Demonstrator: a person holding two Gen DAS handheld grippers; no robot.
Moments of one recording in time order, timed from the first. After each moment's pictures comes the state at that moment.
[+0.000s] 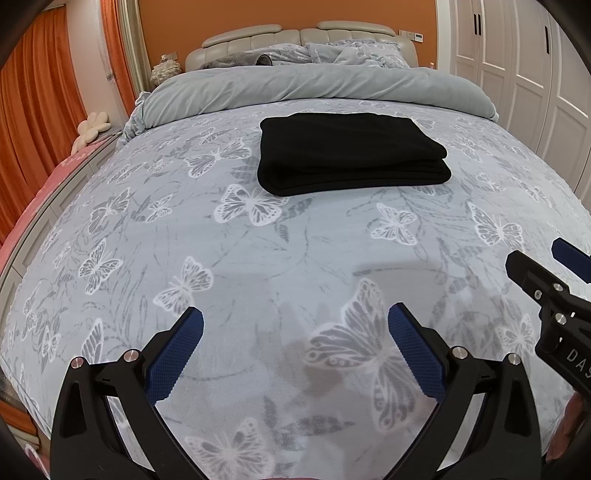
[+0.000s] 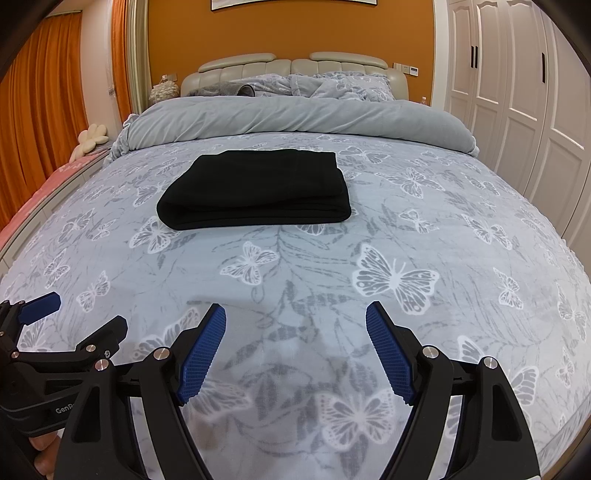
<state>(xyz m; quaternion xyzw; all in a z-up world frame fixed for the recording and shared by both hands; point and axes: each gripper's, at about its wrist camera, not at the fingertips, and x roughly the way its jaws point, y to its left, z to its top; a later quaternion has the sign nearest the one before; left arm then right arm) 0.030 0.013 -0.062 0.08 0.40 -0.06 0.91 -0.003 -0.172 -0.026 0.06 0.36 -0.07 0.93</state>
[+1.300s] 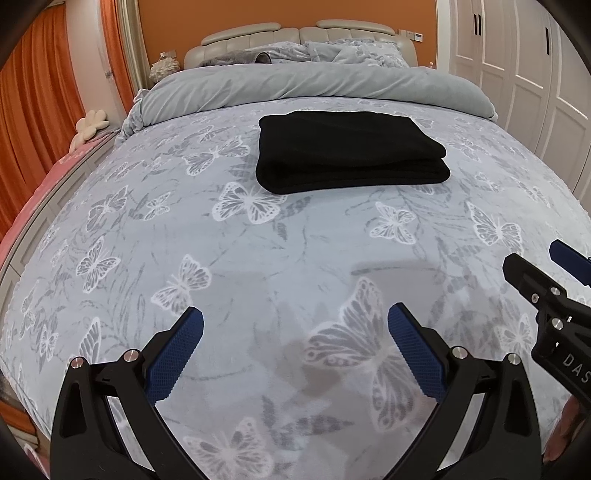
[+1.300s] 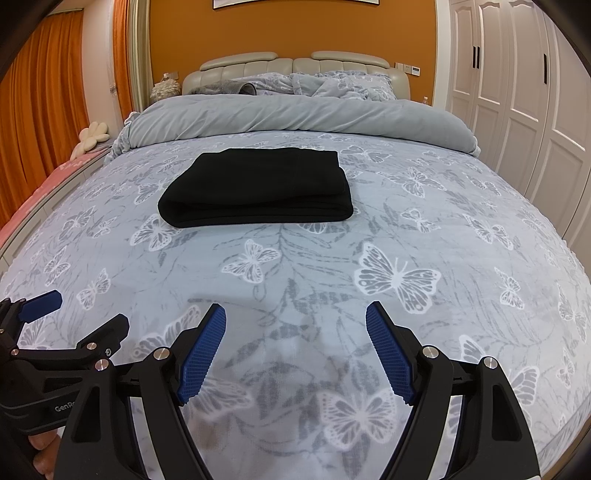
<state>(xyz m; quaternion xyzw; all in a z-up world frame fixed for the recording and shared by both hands) 0.029 0.012 -0.063 0.08 0.40 -0.07 0.91 -0.003 -0.170 -0.028 0.06 0.36 -0.07 0.93</state>
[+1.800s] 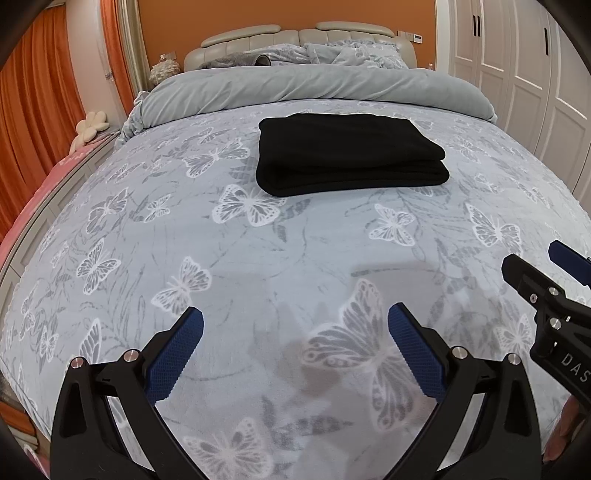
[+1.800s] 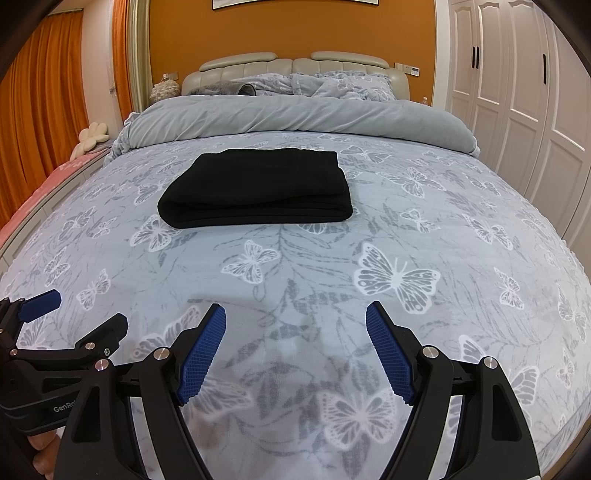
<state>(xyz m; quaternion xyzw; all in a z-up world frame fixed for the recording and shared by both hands) 0.029 0.012 -0.063 0.08 0.40 -0.07 0.91 -0.003 -0.170 -0.028 0.06 0.36 -0.07 0.93</state>
